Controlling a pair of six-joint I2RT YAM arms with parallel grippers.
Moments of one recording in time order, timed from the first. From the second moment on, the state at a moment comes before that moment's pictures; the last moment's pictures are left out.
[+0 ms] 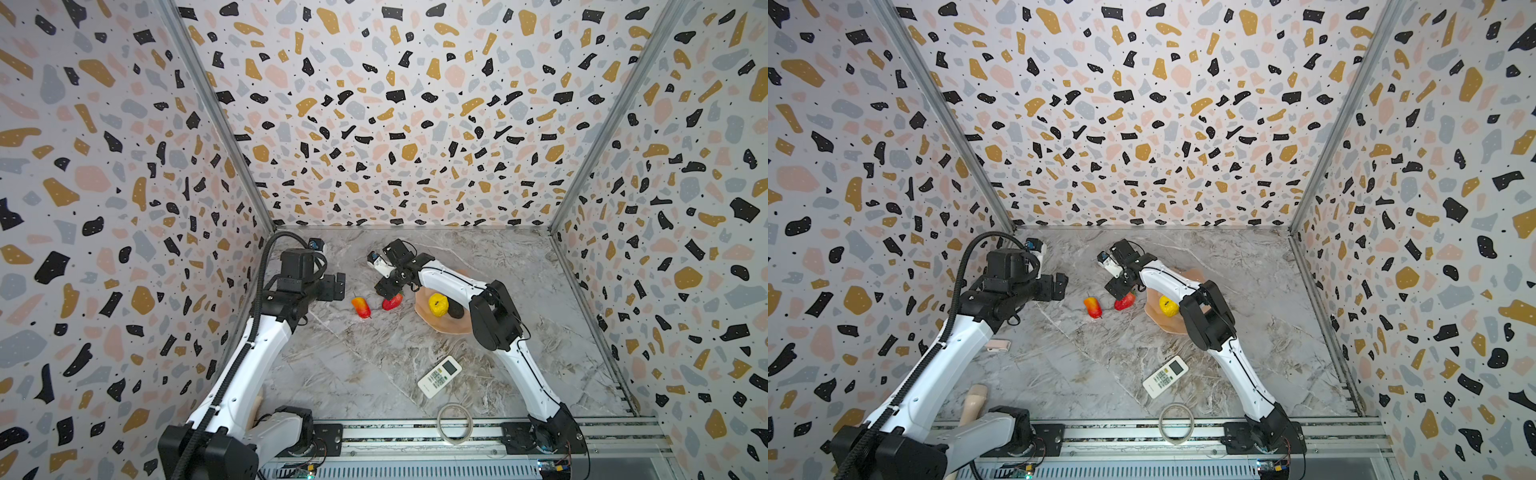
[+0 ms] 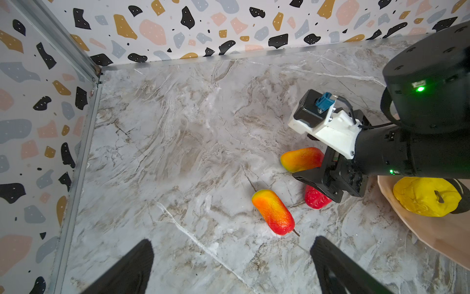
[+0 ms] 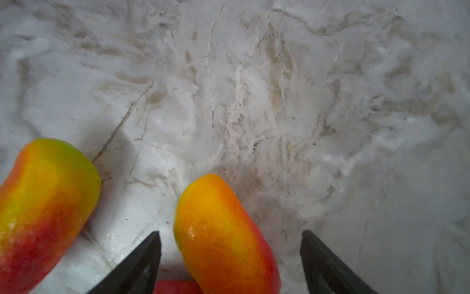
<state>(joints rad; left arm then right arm) -0.15 1.13 1.05 -0.61 -0.02 -0.01 0.75 2.46 2.13 -0.63 -0.12 -0.25</state>
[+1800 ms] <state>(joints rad) -0.15 1.12 1.04 -0.60 0.00 -0.01 0.46 1.66 1.27 -0.56 0.03 -0.11</state>
